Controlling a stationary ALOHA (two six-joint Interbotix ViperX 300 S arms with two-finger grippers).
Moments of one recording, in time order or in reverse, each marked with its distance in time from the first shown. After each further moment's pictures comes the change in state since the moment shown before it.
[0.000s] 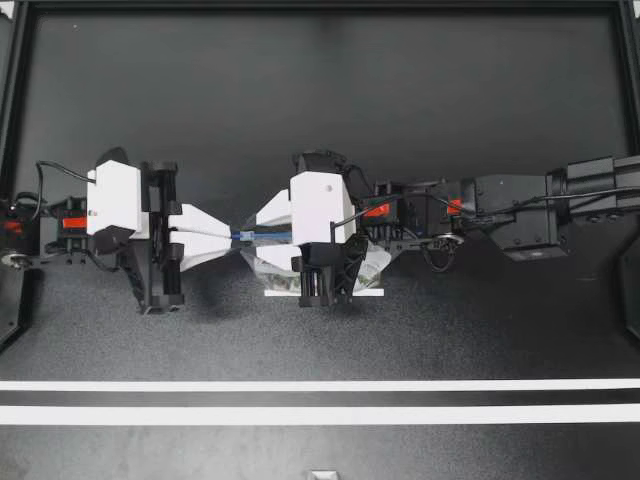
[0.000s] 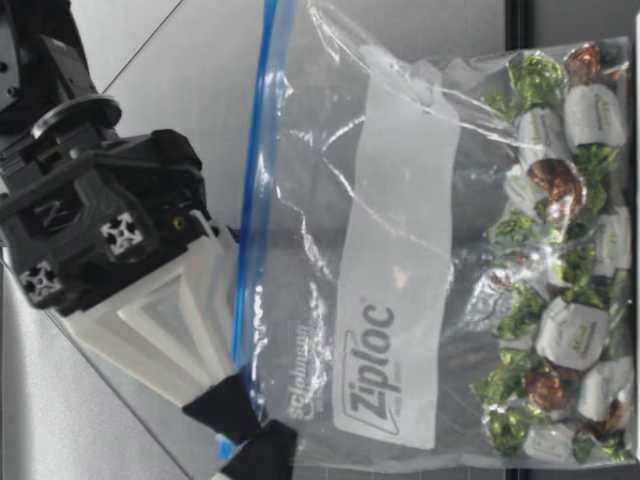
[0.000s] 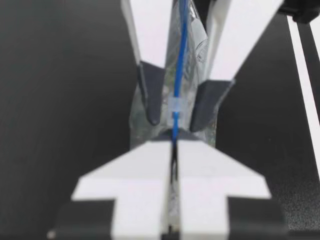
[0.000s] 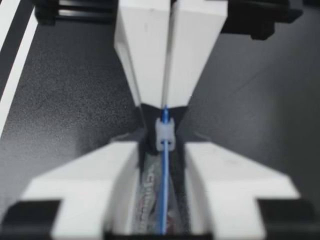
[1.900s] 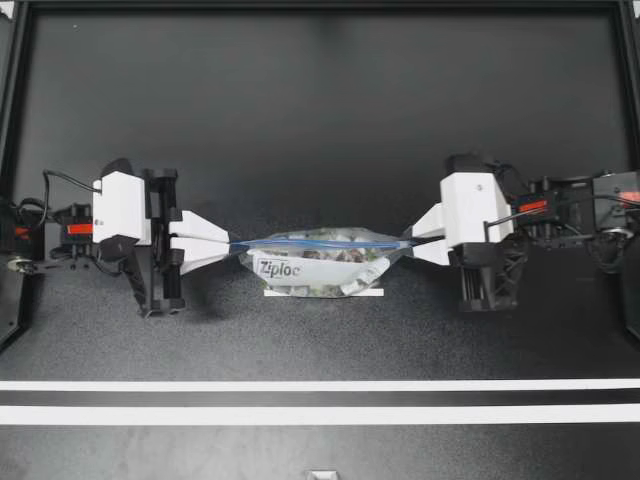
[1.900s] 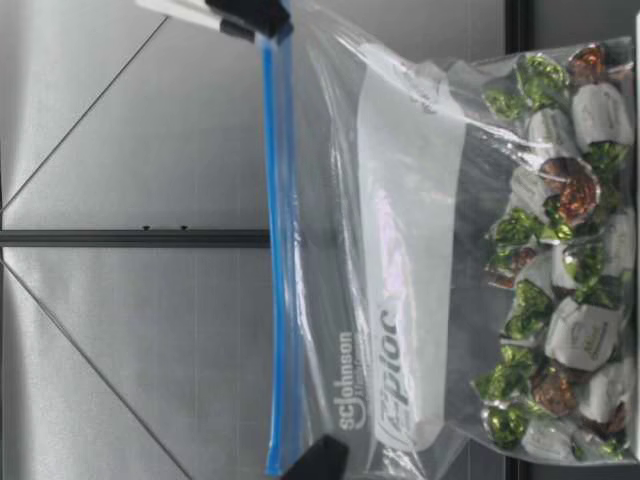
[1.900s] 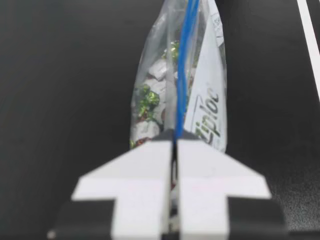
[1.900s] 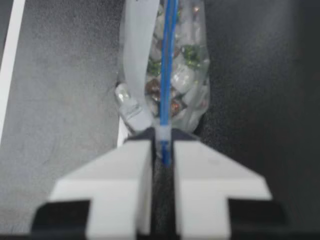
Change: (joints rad) left arm 0.002 0.066 0.032 -0.003 -0.067 0.011; right arm -0.014 -0.477 0.422 0.005 0.328 0.009
